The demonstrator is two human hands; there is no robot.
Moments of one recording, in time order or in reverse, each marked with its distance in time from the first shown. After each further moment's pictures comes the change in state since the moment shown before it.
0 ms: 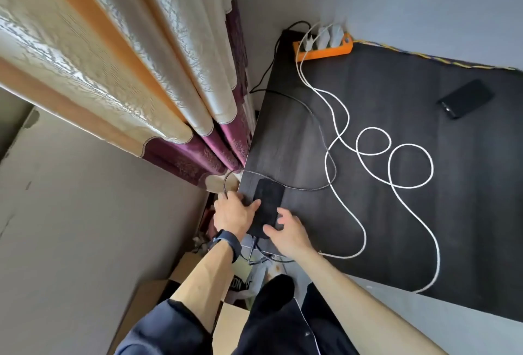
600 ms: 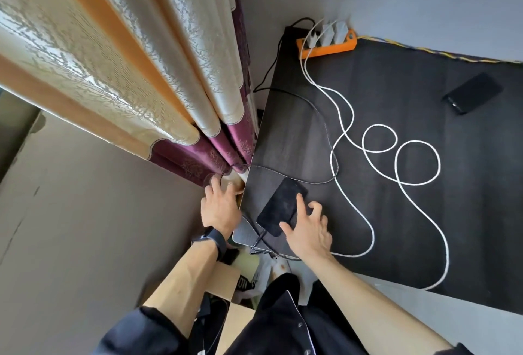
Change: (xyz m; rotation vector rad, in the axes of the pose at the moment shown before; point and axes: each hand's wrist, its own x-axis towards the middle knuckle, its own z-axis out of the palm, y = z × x) left_hand 0.024 0.017 -0.032 0.441 0.037 0.378; right_hand 0.009 0.014 -0.025 -0.460 0.408 0.014
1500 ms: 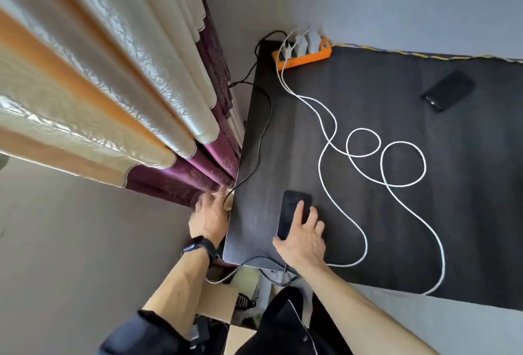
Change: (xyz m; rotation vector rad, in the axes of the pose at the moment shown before) left_hand 0.011 -0.040 0.024 0.019 0.000 -0.028; right_hand -0.002 -0.014 0.017 -0.046 -0.035 0.008
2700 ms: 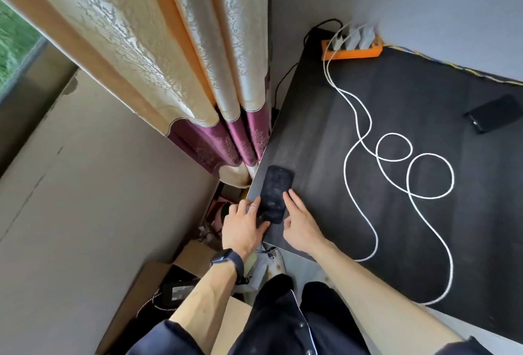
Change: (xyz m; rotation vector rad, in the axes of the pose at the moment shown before) left_hand -0.089 0.016 0.047 -0.137 0.019 0.042; right_hand 0.000 -0.003 0.003 0.197 -0.321 -0.450
